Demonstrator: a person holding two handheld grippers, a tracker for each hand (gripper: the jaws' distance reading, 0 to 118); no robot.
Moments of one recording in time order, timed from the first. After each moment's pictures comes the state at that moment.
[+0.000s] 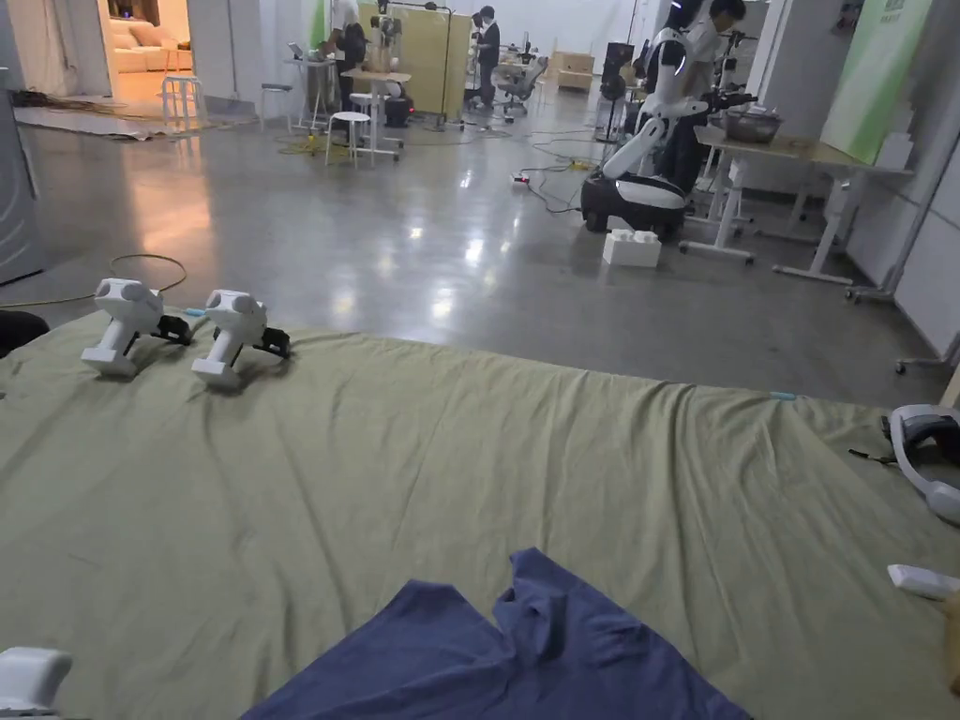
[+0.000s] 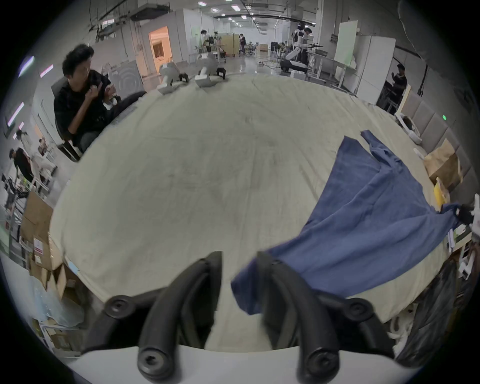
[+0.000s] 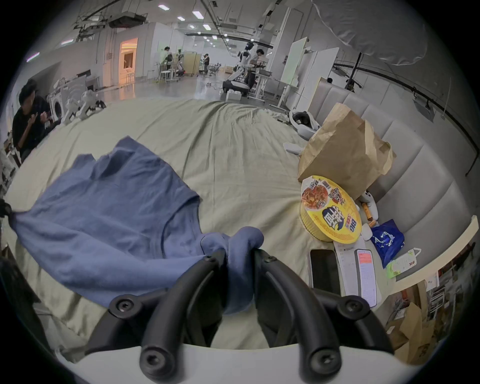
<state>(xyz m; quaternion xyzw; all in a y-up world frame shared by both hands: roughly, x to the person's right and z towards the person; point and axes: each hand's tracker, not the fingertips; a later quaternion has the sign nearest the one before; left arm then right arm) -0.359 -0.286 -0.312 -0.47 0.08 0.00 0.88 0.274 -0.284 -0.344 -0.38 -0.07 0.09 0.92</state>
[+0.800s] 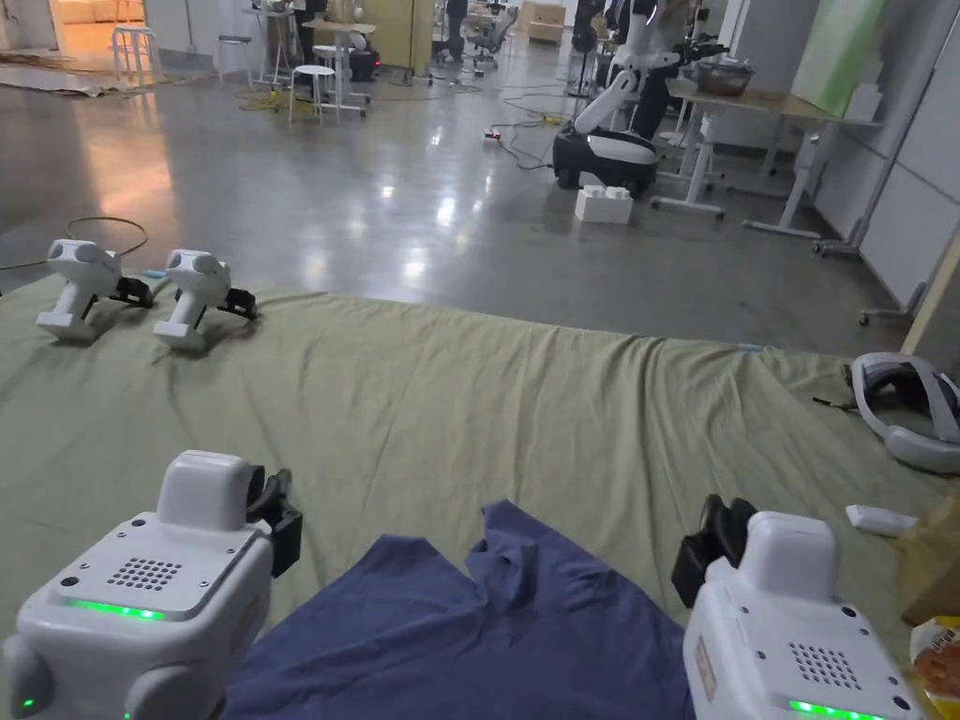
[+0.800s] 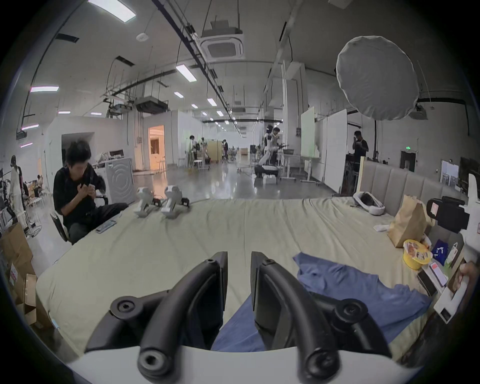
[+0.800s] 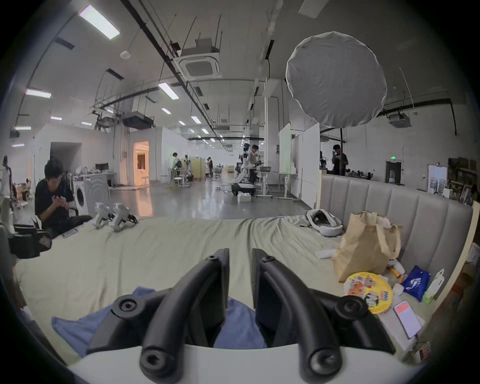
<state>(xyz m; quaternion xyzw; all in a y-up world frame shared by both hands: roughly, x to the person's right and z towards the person) -0.207 -0.196 -0.338 -0.13 0.02 -0.01 0.99 0.136 -0.201 -0.350 -0.07 -0.03 0.01 1.00</state>
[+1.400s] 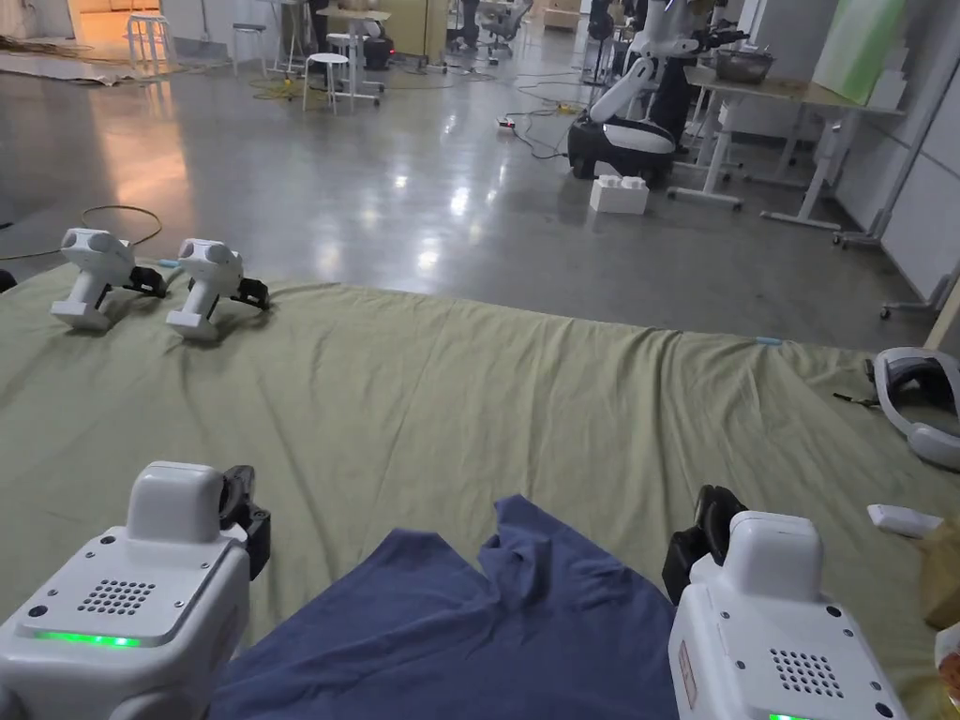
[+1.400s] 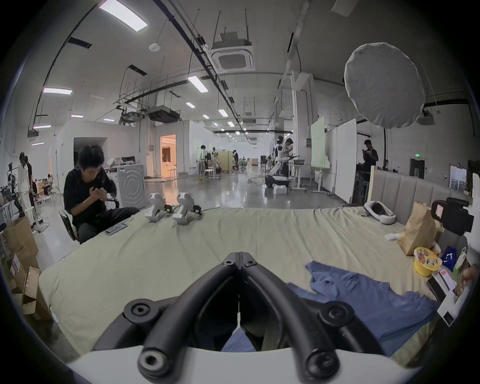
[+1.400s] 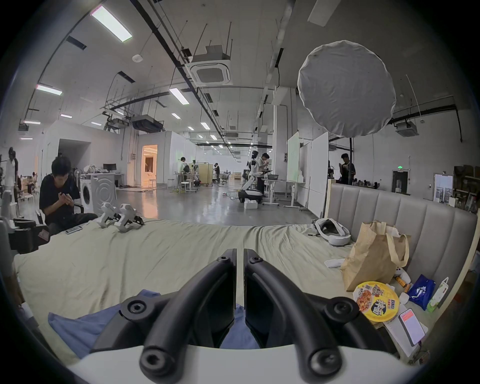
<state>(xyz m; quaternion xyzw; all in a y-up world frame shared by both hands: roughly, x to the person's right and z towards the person) -0.246 -0.231 -0.340 -0.12 0.06 0.00 0.99 0.120 -0.210 -0.357 -0.05 -0.02 0.03 1.00</state>
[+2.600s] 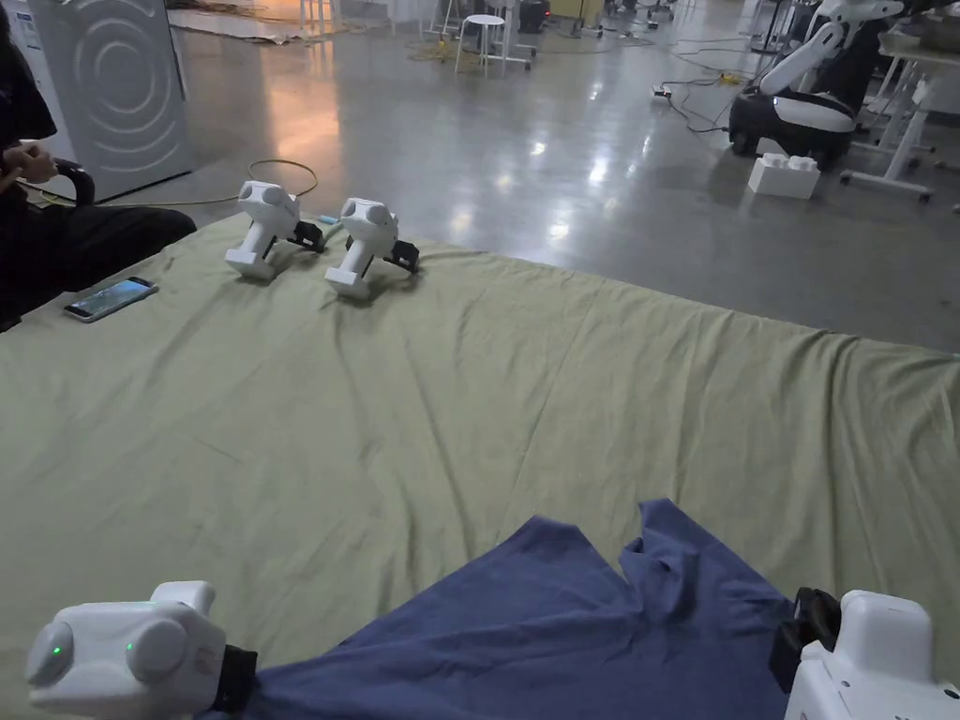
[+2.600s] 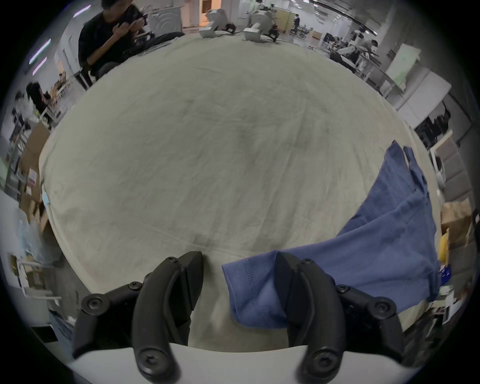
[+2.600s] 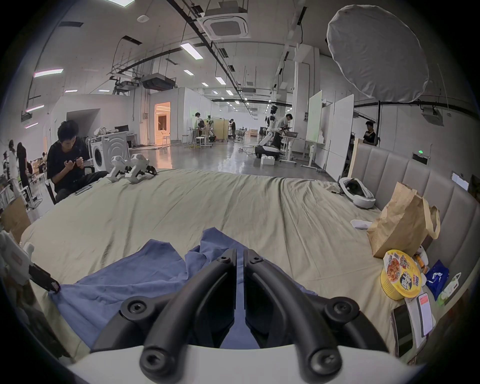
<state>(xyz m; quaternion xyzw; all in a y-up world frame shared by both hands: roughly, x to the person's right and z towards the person) -0.374 -0.356 -0.337 -0.54 0.15 0.12 0.82 0.099 -0.272 -0.402 -0.20 0.03 0.04 0.98</state>
